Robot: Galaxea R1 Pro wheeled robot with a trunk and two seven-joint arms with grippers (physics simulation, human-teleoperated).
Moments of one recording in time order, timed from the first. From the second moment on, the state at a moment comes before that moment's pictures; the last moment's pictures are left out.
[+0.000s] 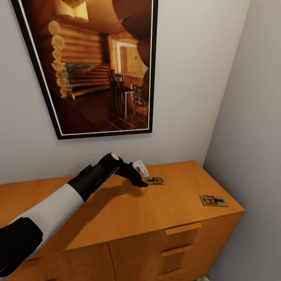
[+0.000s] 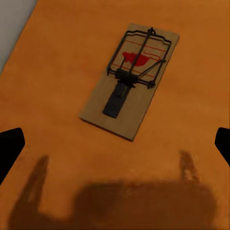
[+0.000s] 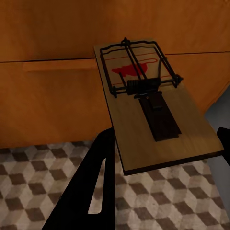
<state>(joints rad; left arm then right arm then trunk) -1.10 0.04 -0.77 -0.95 0.00 0.71 -0.76 -0.11 0.02 -0.07 -0.02 0.24 -0.97 -0.11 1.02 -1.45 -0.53</state>
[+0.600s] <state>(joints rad) -1.10 0.04 -0.78 -0.95 0.01 0.71 -0.76 -0.11 0.02 -0.07 -0.02 0.24 -0.97 -0.11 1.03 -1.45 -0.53</state>
